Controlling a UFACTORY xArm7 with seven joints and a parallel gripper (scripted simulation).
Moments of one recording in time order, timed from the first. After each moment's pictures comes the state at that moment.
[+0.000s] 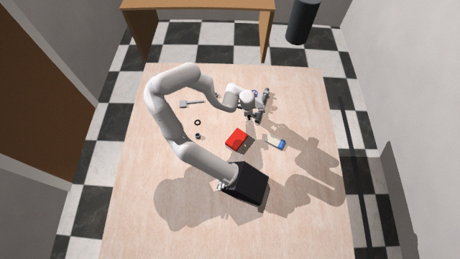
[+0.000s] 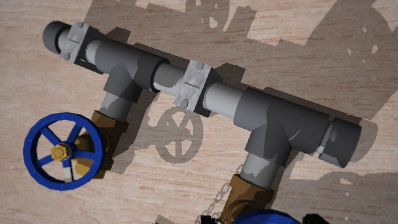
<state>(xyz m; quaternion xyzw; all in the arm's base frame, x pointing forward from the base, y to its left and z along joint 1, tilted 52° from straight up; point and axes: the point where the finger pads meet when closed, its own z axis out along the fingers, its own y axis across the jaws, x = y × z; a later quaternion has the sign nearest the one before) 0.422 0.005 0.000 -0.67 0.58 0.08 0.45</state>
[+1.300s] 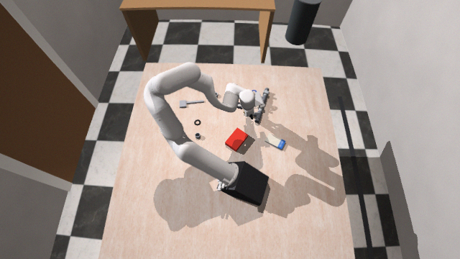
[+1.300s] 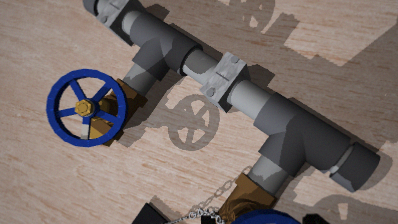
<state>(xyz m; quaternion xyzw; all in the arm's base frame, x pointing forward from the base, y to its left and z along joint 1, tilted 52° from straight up) 0.422 0.005 0.000 -0.74 0.50 0.03 0.46</state>
